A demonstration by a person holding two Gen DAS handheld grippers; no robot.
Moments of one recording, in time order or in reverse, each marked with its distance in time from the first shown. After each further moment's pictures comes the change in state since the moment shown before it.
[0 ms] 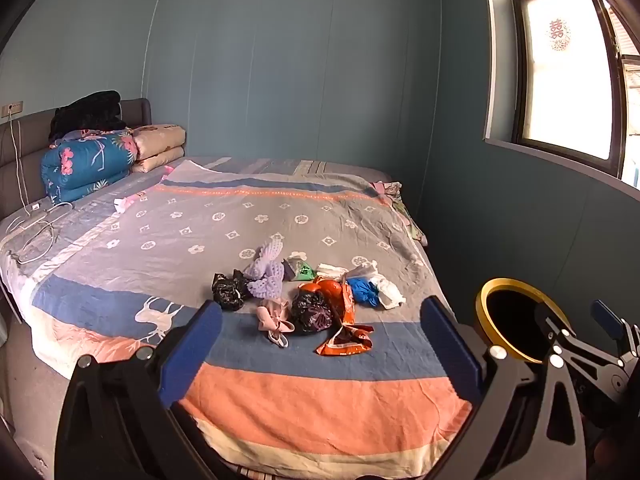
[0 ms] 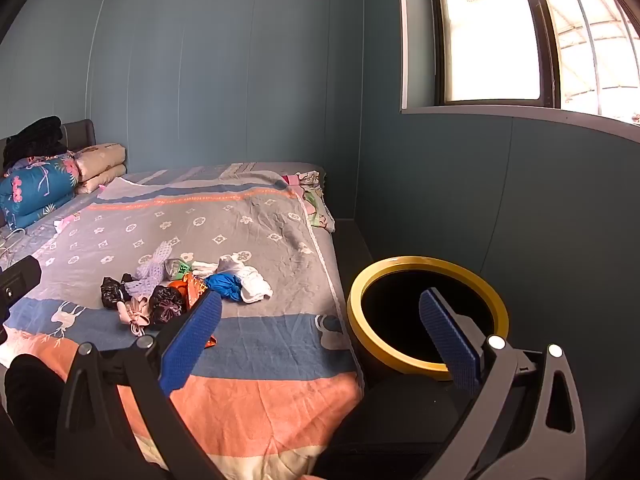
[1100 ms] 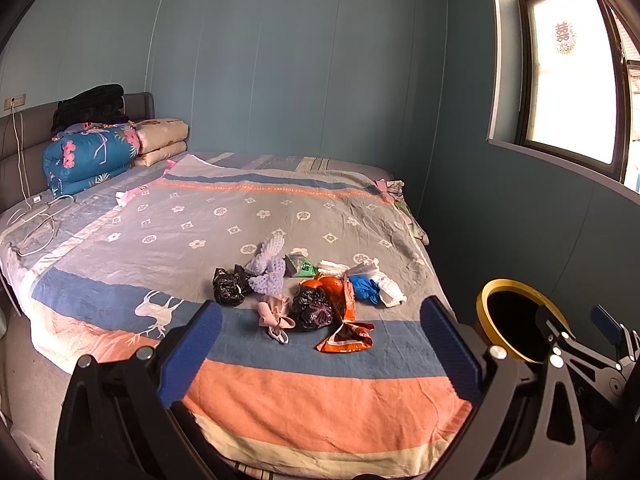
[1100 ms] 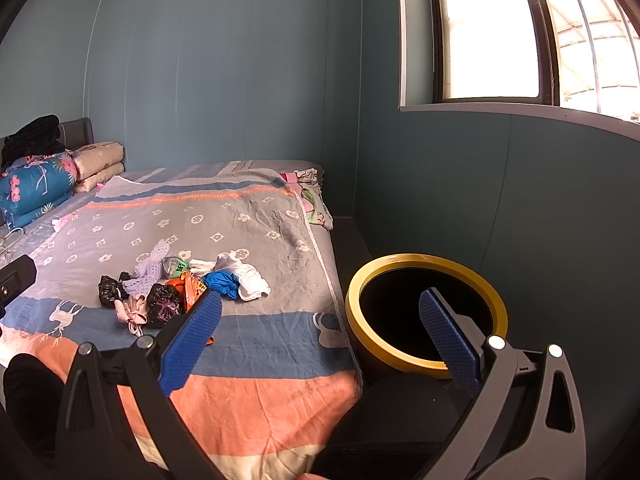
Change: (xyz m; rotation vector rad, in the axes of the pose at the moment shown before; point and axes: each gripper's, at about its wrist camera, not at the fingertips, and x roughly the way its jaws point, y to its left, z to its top) left arm -0.001 0.007 -0.004 -0.022 0.008 -0.010; right arm 0.001 0.000 -0.004 0.006 0.007 -0.007
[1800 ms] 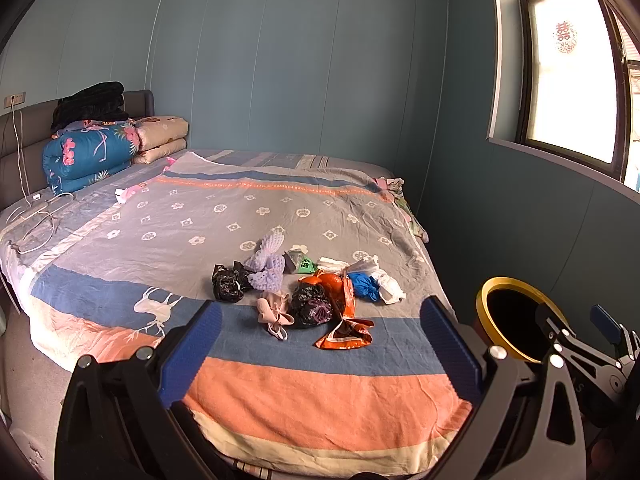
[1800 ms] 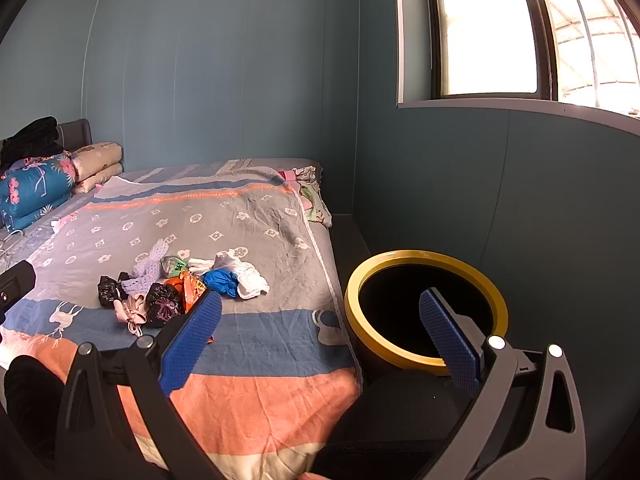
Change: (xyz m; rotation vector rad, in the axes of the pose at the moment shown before) left arm 0.000 -0.001 -0.003 -0.001 0.007 0.004; right arm -0.001 0.001 0.000 0.005 0.004 -0.005
